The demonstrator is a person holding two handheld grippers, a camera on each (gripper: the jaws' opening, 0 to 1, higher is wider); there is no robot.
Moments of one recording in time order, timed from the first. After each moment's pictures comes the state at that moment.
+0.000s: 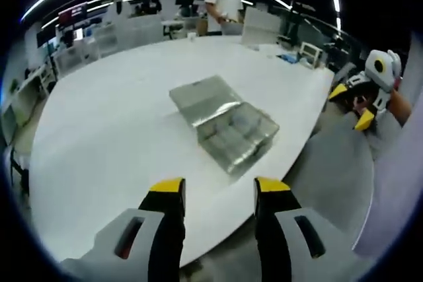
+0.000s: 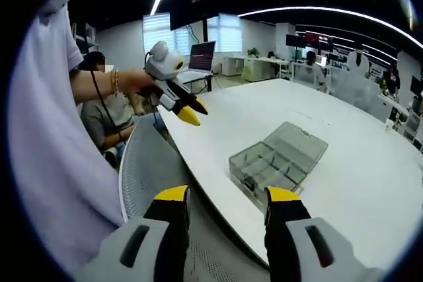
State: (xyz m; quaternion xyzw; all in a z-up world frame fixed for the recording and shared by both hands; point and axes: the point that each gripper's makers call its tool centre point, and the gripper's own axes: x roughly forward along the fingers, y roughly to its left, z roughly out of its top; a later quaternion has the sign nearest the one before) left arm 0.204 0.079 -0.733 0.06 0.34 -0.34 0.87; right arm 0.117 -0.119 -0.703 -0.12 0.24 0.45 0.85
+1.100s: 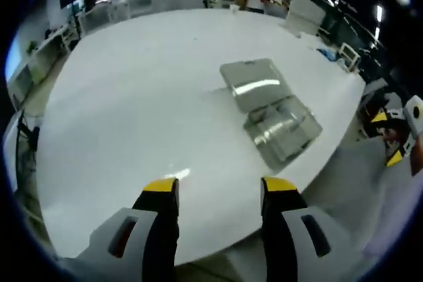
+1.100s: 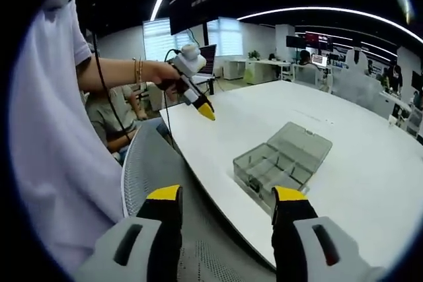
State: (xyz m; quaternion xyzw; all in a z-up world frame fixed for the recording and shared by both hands) left arm 0.250 0.132 -0.757 0.03 0.45 -0.23 0.86; right arm 0.115 -0.115 -0.705 -0.10 0.24 0.46 0.85
